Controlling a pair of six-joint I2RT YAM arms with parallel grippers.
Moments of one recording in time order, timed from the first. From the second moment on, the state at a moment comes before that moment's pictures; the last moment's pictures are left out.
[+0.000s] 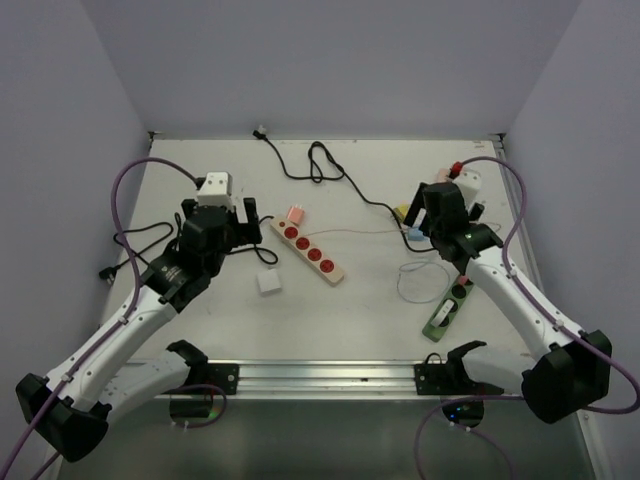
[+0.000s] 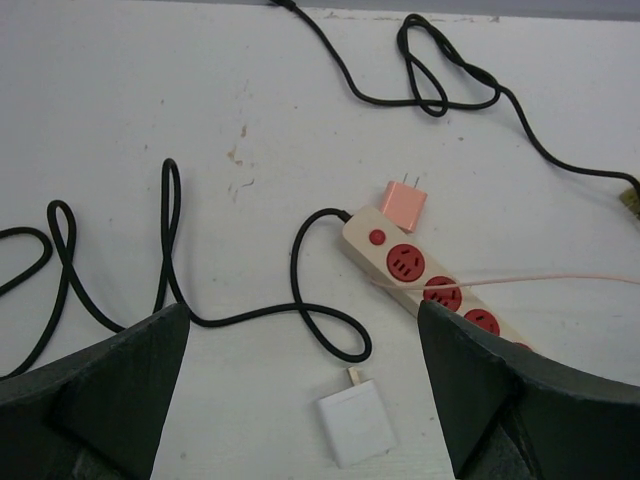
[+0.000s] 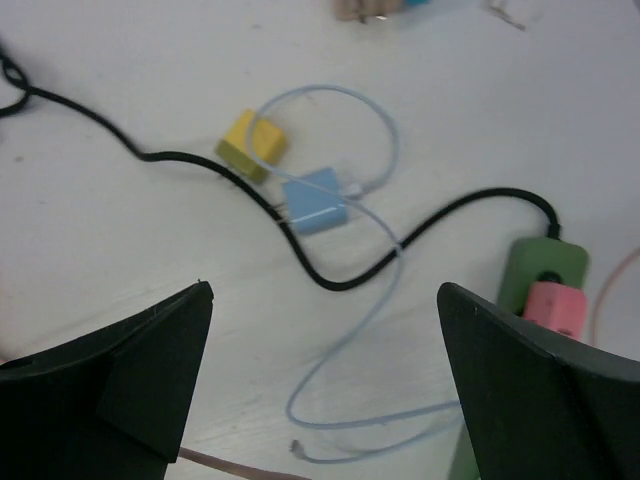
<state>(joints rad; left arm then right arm) -0.57 0.90 0.89 -0.39 -0.47 -0.31 0.41 1.19 0.99 -0.49 0.52 0.57</state>
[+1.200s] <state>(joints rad) -0.56 0.85 0.77 -0.37 -0.51 -0.26 0.65 1.89 1.59 -0.72 0.02 0.44</state>
